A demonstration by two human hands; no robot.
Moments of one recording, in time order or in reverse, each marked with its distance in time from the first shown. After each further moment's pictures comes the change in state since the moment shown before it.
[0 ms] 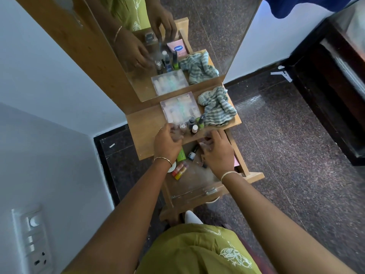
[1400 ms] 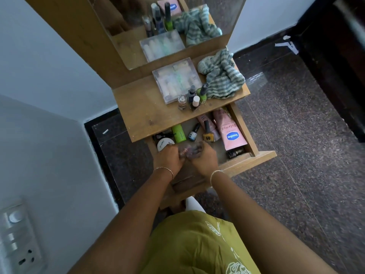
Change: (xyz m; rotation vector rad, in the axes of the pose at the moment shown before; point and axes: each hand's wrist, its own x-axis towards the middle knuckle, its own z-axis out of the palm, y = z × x) left_hand -0.051 -0.091 0.047 0.619 -0.362 0.057; right_hand -0.054 0.038 0.095 0.302 -0.334 0.466
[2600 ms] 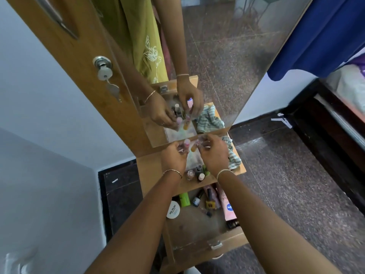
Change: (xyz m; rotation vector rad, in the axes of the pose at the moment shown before) left_hand 0.093 0.061 -0.173 -0.802 0.494 -0.117; right_hand 0.079 -0.192 -0.103 -0.070 0.332 -0.516
